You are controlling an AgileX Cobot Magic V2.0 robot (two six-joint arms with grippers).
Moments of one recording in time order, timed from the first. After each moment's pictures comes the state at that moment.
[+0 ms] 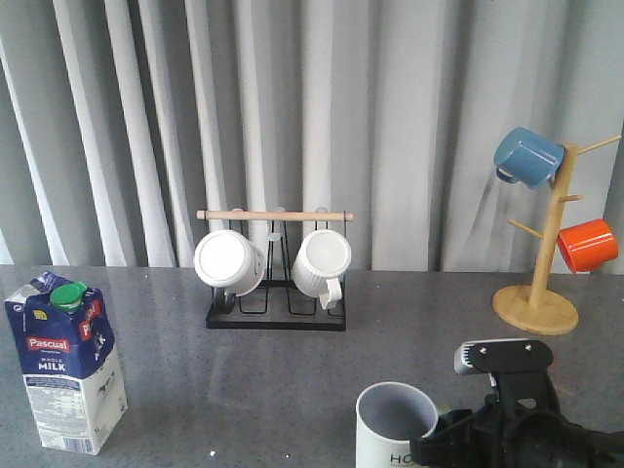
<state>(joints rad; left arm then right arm) 0.05 0.35 -0.51 0.12 0.54 -0.27 0.32 1.50 -0.77 1.67 -0.02 -1.46</state>
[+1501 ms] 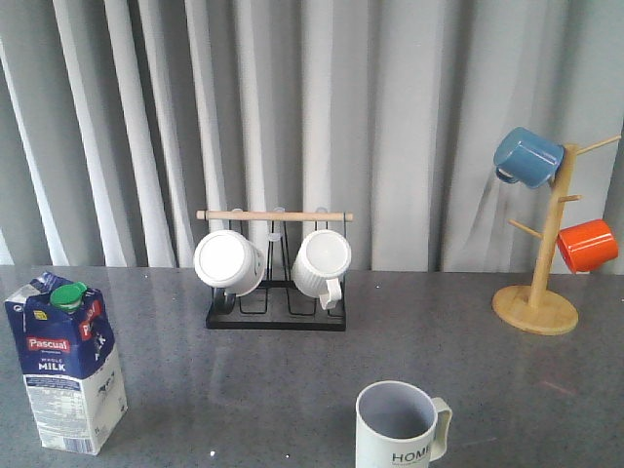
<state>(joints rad) 0.05 0.38 -0.52 0.11 0.60 -0.25 0.26 0.53 -0.28 0.33 0.33 -0.61</state>
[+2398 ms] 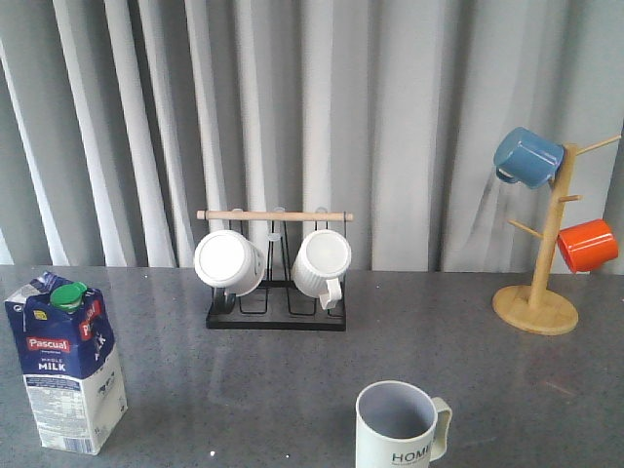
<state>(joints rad) 0.05 0.80 -1.22 -0.12 0.86 0.27 0.25 0.53 -0.28 0.29 0.29 -0.52</state>
